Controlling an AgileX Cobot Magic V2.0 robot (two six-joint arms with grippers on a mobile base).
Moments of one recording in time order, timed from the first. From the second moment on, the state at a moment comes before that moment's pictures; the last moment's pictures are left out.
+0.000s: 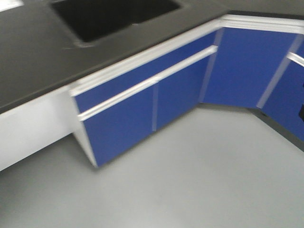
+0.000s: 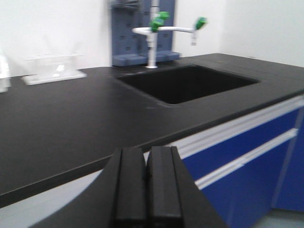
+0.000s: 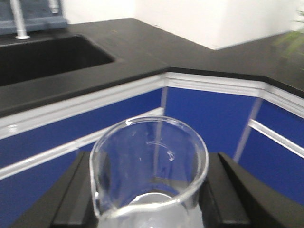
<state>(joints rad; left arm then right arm) 0.01 -0.01 0.03 0.15 0.11 -0.26 0.07 0.65 -0.49 -0.35 0.17 0.33</state>
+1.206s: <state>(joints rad) 0.01 -0.01 0.03 0.15 0.11 -0.26 0.07 0.65 -0.49 -0.35 0.17 0.33</state>
